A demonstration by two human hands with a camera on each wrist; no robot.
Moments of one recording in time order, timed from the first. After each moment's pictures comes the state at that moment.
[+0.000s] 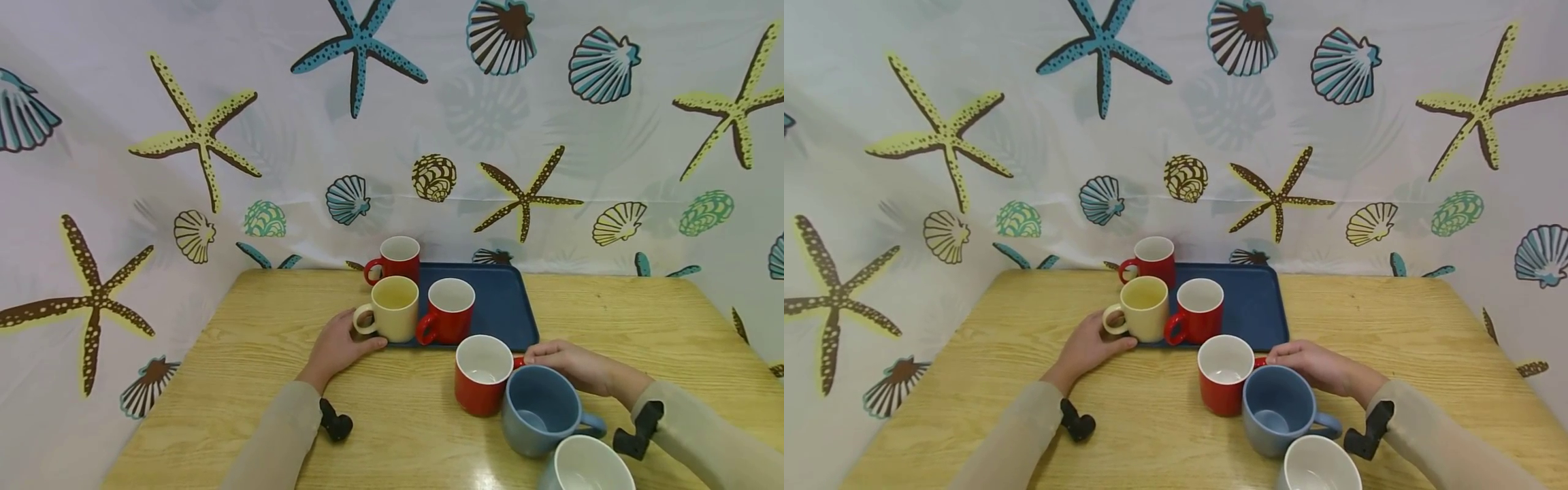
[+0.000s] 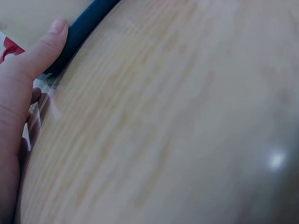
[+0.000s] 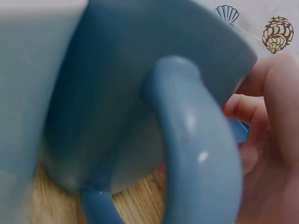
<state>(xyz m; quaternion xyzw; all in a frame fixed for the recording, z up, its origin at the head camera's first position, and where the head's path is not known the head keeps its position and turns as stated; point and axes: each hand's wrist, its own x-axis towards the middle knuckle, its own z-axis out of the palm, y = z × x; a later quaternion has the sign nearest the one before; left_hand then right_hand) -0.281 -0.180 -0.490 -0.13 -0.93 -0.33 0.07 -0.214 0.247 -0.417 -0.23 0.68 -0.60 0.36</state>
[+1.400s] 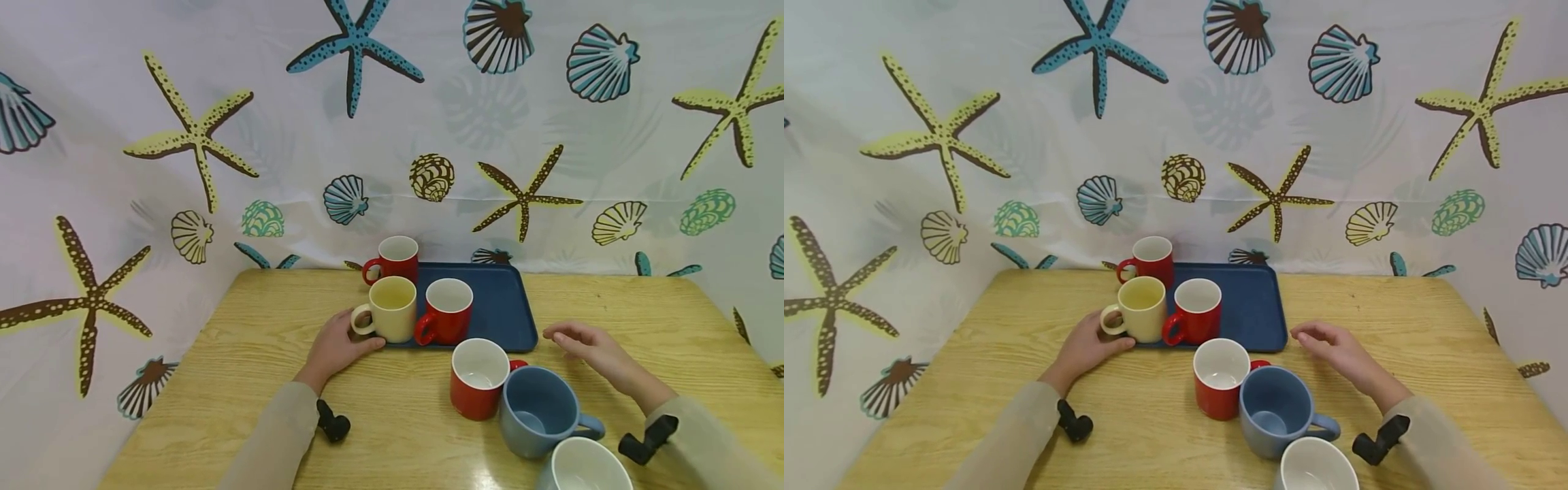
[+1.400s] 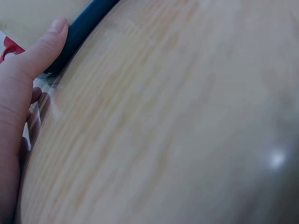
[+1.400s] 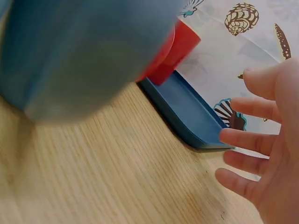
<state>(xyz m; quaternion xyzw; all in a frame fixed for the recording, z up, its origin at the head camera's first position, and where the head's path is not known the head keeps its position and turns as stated) -0.281 -0.179 -0.488 -0.12 -0.93 -0.33 0.06 -0.216 0.281 -0.427 -0.15 0.85 -0.50 0.08</state>
